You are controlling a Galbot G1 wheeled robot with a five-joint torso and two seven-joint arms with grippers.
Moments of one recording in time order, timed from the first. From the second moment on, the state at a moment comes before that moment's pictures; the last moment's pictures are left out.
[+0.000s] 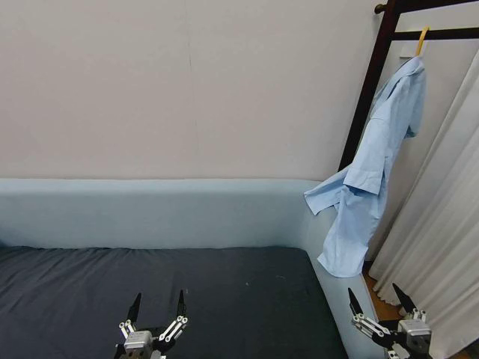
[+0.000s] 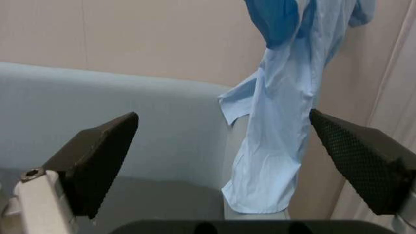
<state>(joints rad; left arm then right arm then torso) 1.78 -1.31 -0.33 -2.14 -0.06 -0.40 -0.37 -1.86 1.19 0.67 2.24 0.26 0.23 0.08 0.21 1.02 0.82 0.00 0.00</state>
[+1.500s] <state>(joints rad) 1.78 -1.31 -0.33 -2.14 -0.06 -0.40 -0.37 -1.86 1.19 0.67 2.24 0.27 0.23 0.08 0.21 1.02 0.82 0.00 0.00</state>
